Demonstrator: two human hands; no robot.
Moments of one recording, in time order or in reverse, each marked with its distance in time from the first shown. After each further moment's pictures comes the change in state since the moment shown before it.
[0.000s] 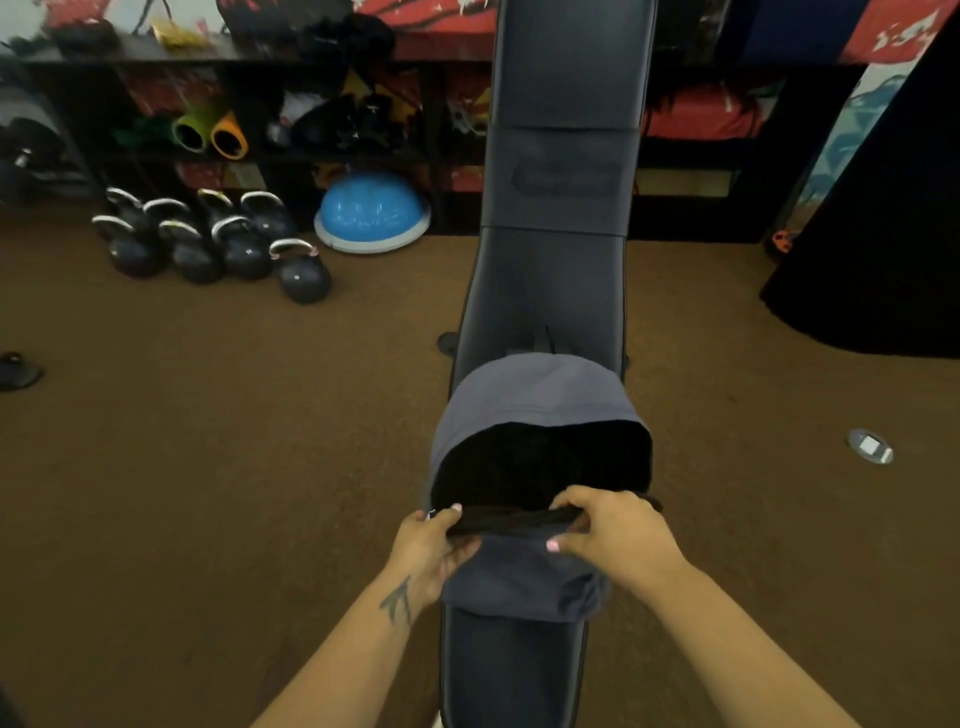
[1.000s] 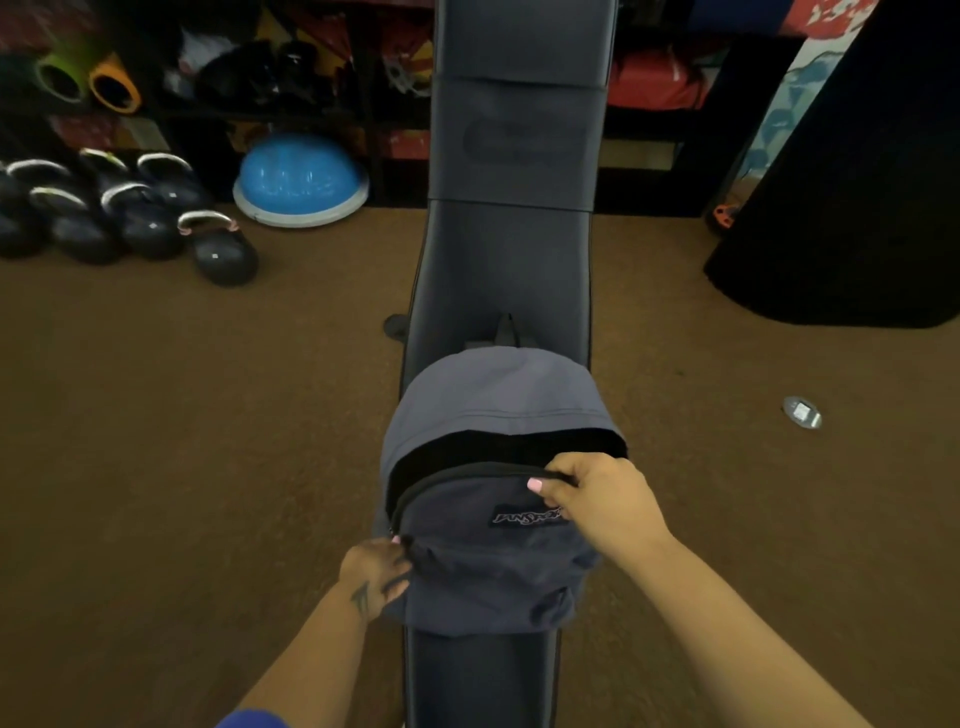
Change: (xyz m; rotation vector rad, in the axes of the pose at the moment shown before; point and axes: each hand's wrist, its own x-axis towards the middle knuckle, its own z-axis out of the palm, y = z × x) left_hand 0.119 -0.021 -0.028 0.244 0.134 -0.176; right_hand 0.049 0.005 -0.015 0.244 0.127 0.160
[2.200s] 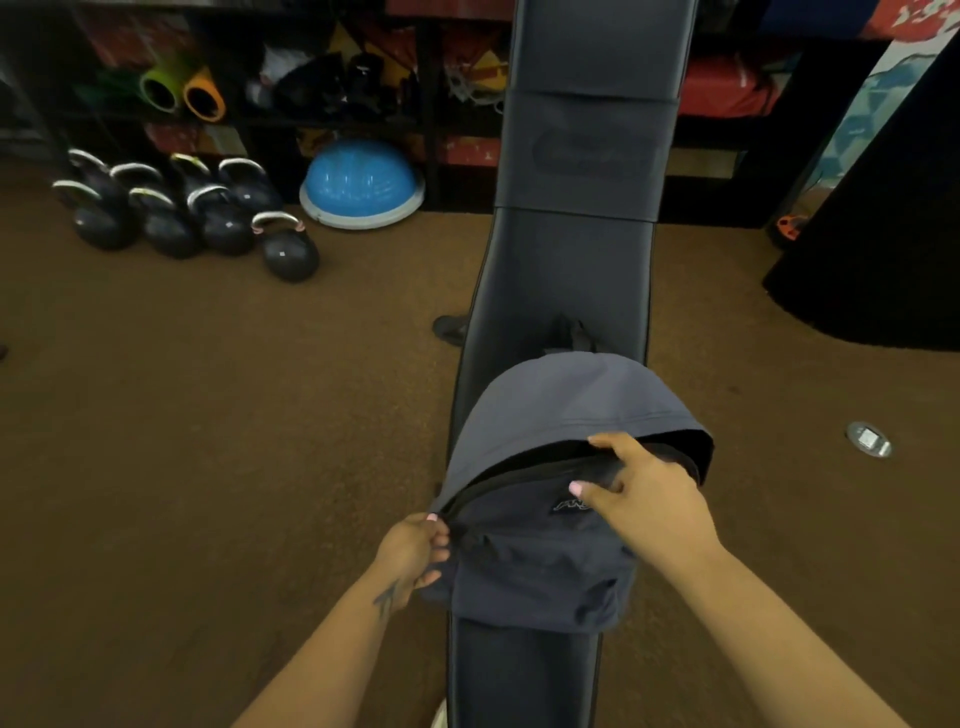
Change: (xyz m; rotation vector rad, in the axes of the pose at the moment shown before) left_hand -0.039 0.019 -0.026 0.251 -0.043 0.183; right_hand -0.009 -0.021 0.004 -0.060 0.098 -0.076
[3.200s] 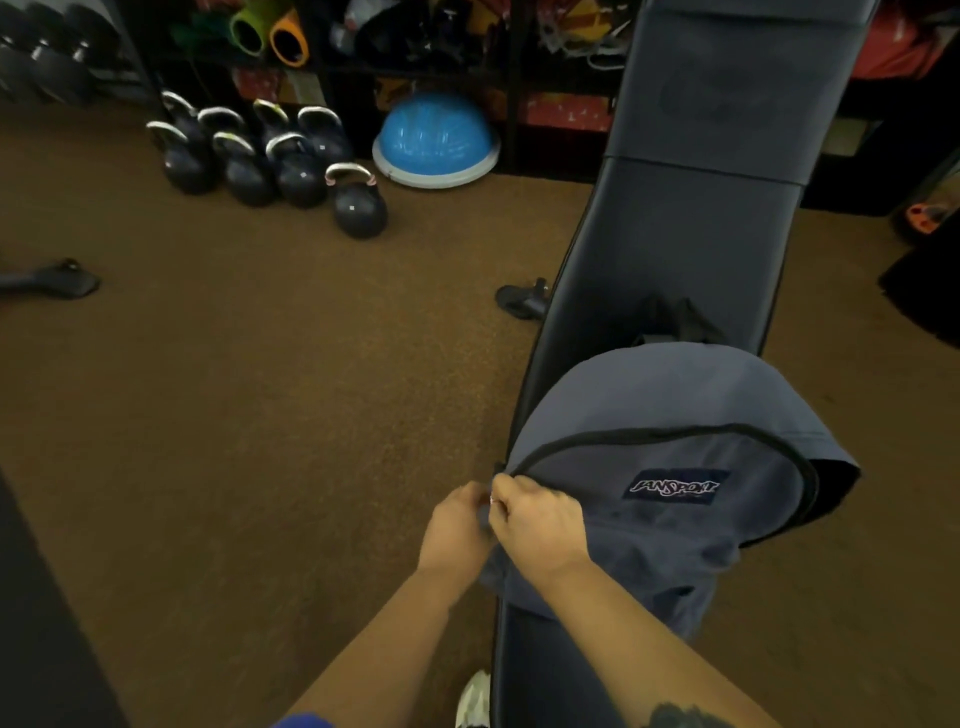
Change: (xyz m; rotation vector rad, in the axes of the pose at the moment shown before) left_hand 0.034 -0.030 -0.021 0.596 0.178 0.541; right_hand 0.033 -0.061 0.189 -0.328 0.149 -0.484
